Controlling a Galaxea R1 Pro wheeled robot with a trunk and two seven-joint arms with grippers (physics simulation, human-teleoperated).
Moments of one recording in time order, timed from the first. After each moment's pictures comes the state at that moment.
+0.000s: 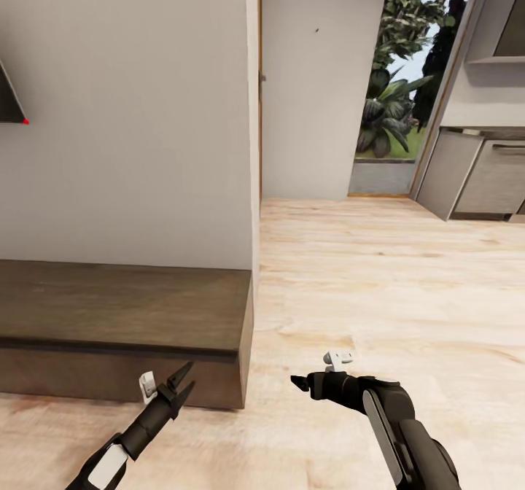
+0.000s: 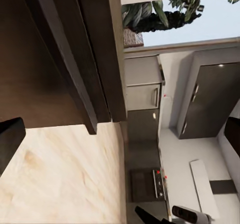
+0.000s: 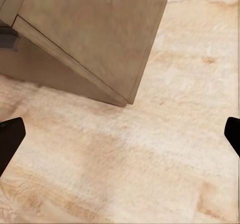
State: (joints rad) left arm -0.45 0.06 0.32 -0.40 0.75 0.41 -1.04; right arm -0.31 0.04 0.01 -1.32 -0.05 0.81 0.44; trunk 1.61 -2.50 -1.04
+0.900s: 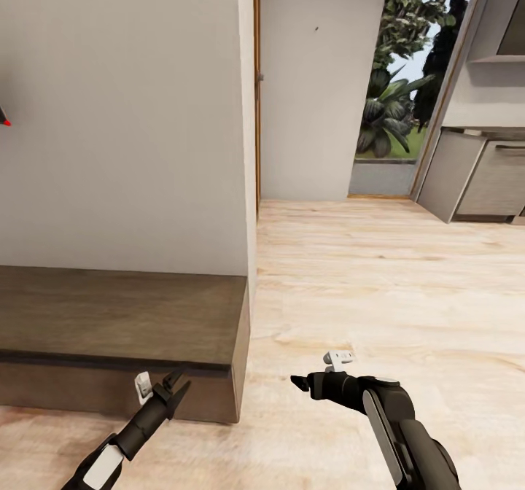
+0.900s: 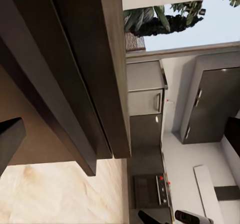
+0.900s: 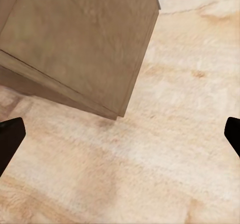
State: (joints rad) left arm -0.45 0.07 0.34 -0.40 0.75 0.41 -1.04; right arm -0.31 0.04 0.01 -1.32 -0.05 0.81 0.44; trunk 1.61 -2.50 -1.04
